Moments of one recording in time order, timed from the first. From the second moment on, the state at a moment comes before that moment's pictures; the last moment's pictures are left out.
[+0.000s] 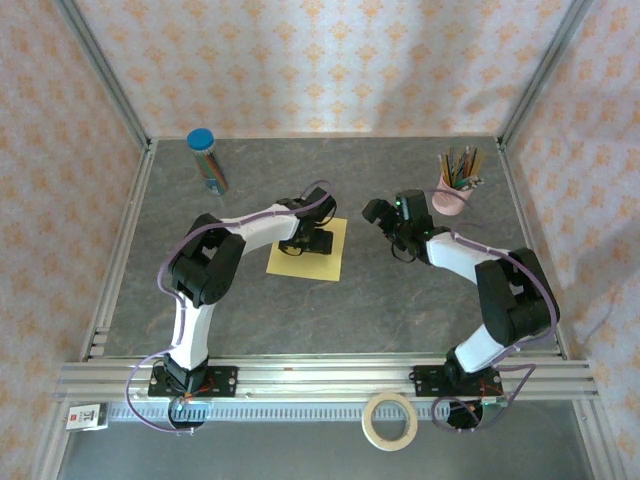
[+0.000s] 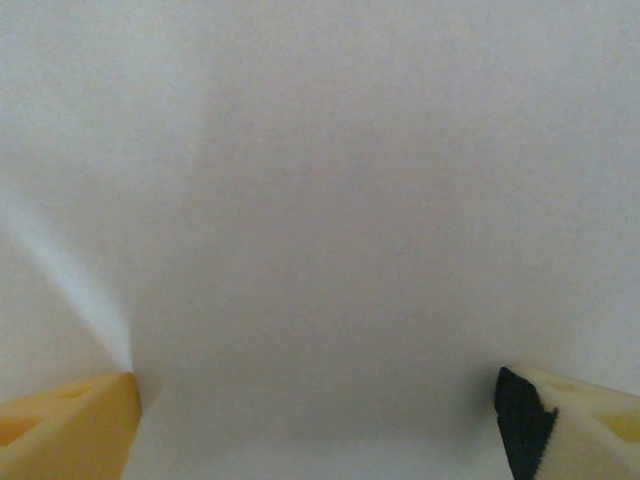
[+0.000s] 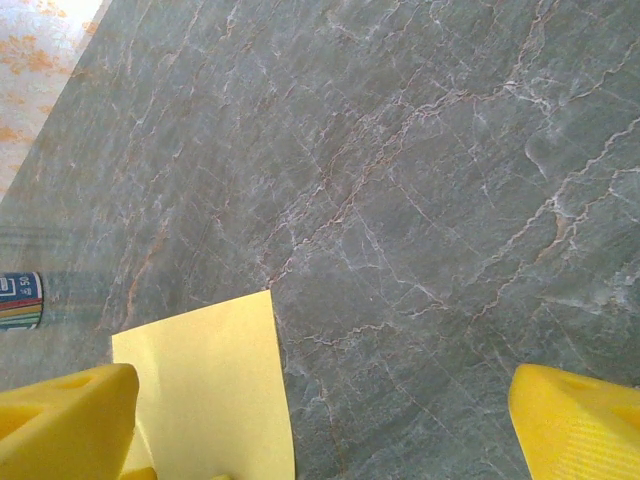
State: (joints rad) left arm -0.59 2.05 1.43 -0.67 -0.14 -0.54; right arm 0.34 1.58 0.82 0.04 -0.10 0.93
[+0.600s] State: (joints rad) left arm -0.52 1.94 1.27 -0.53 0.01 -0.52; right arm 0.34 1.58 0.82 0.06 -0.11 0.93
